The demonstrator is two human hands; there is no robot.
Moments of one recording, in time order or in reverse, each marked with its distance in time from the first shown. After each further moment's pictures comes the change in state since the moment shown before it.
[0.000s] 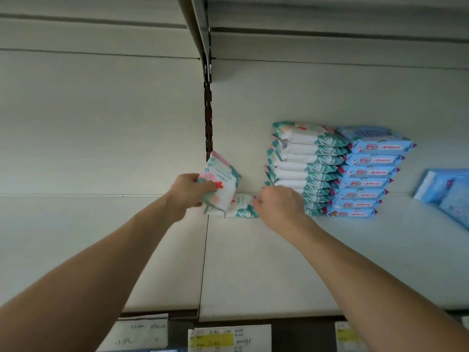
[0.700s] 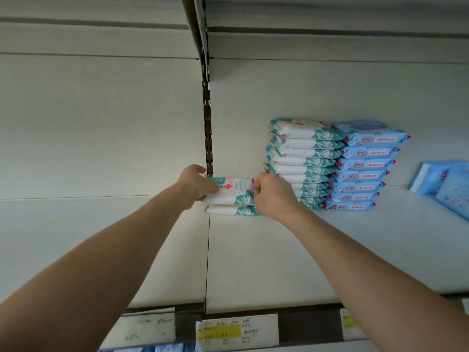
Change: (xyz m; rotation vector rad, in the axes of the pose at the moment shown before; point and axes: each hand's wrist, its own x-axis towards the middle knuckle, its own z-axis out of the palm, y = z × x) left_hand 0.011 0.010 0.008 0.126 0.063 -0.040; right_hand 0.010 -0.006 0.003 0.351 -0.014 0.086
